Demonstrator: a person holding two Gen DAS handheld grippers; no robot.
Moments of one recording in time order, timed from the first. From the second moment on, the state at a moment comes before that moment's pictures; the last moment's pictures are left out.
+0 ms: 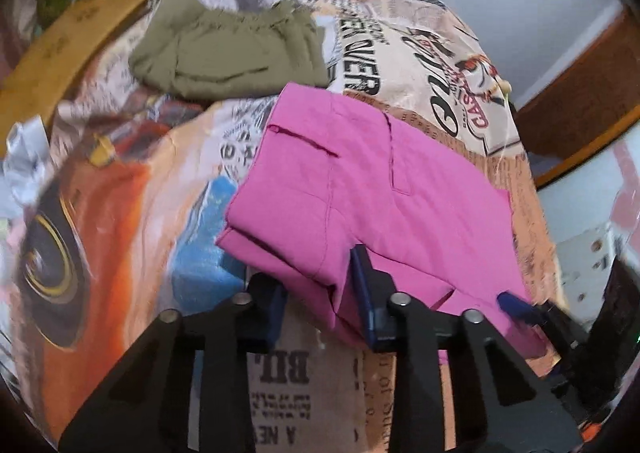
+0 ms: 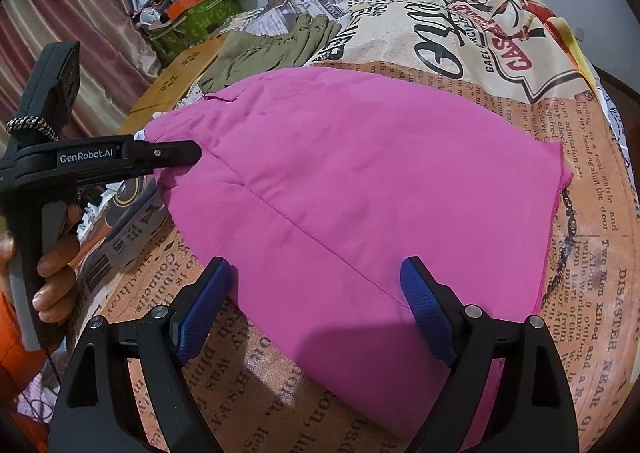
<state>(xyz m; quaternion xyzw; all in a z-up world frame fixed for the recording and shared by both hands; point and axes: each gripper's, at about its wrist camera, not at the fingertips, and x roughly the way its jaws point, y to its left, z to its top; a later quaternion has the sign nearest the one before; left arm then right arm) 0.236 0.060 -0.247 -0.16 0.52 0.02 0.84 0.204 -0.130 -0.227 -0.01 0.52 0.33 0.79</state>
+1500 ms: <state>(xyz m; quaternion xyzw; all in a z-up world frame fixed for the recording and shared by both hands) 0.195 -0.085 -0.151 0.10 0.37 -0.14 0.91 0.185 -0.186 -0.232 0.03 0.52 0.29 0.80</state>
